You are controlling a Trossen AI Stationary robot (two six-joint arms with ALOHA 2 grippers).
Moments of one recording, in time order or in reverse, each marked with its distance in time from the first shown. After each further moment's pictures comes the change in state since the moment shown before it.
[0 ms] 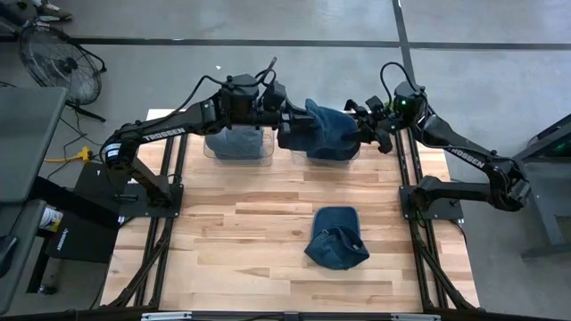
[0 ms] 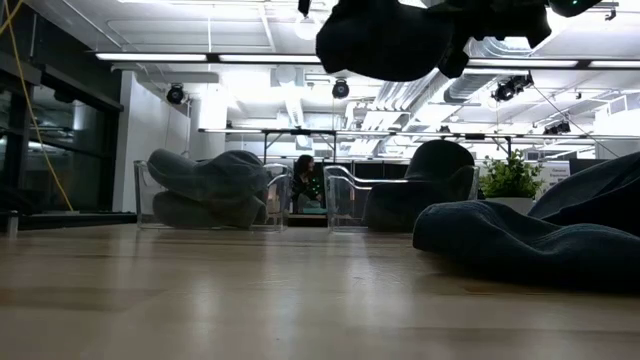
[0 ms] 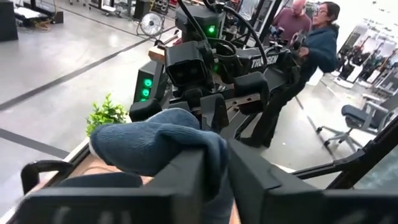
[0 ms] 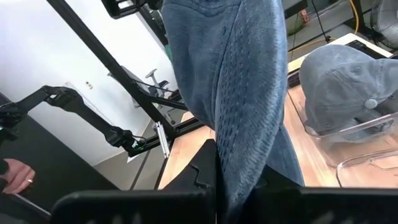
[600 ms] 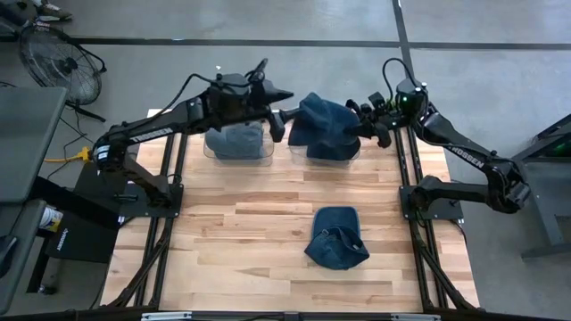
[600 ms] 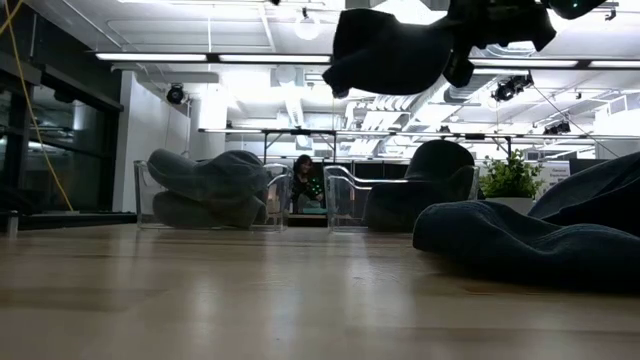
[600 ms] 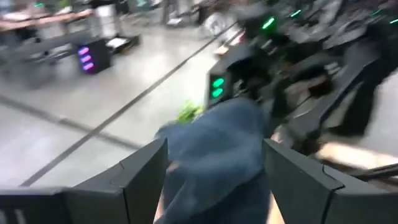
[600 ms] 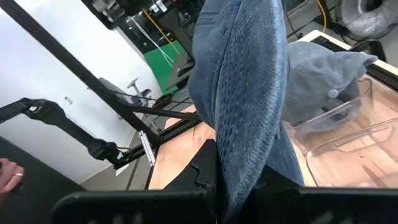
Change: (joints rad) left arm 0.000 -0.076 0.000 -0.129 -0.292 0.241; right arm -0.067 0.000 0.000 -0.054 0.033 0.011
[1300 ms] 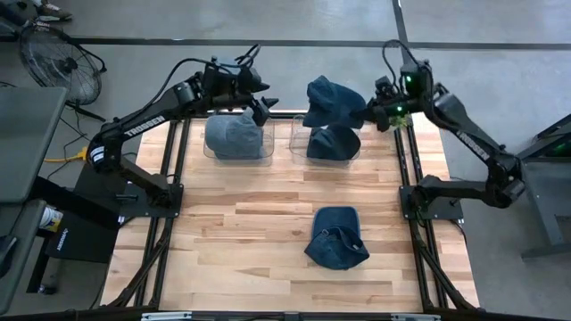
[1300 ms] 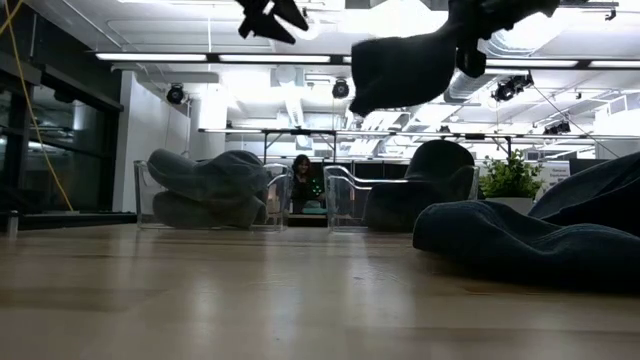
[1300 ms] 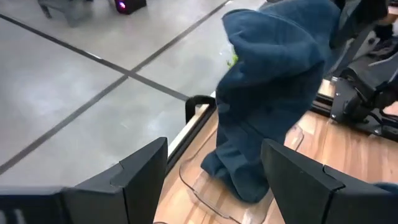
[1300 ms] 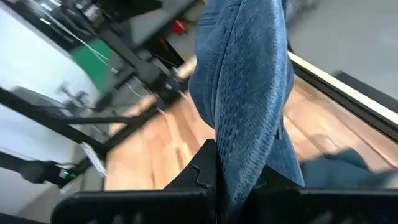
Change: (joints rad) left arm 0.211 -0.051 -0.042 -0.250 0.059 0.009; right arm -0.085 0.071 0.277 -0.453 0.189 -0.150
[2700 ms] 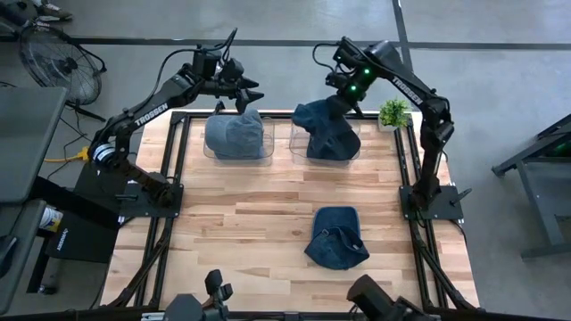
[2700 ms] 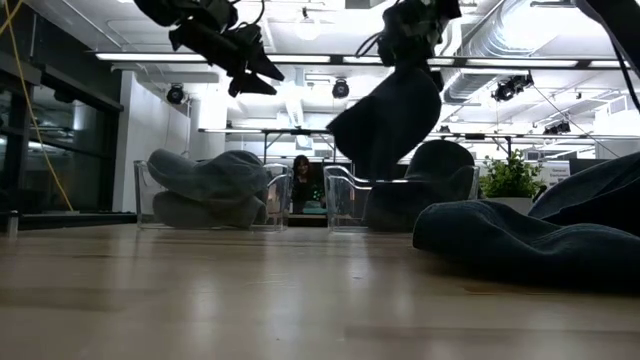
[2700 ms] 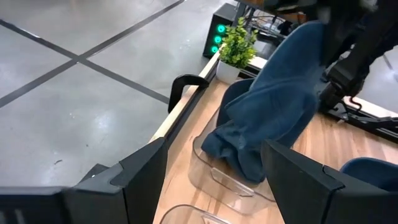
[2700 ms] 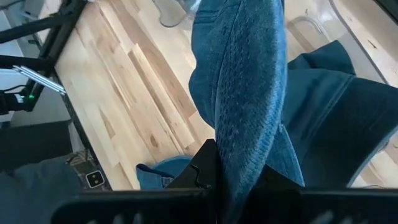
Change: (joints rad) left arm 0.405 0.016 -0.287 0.246 0.590 0.083; right arm 0.137 0.804 0.983 -1.025 0.226 -0.247
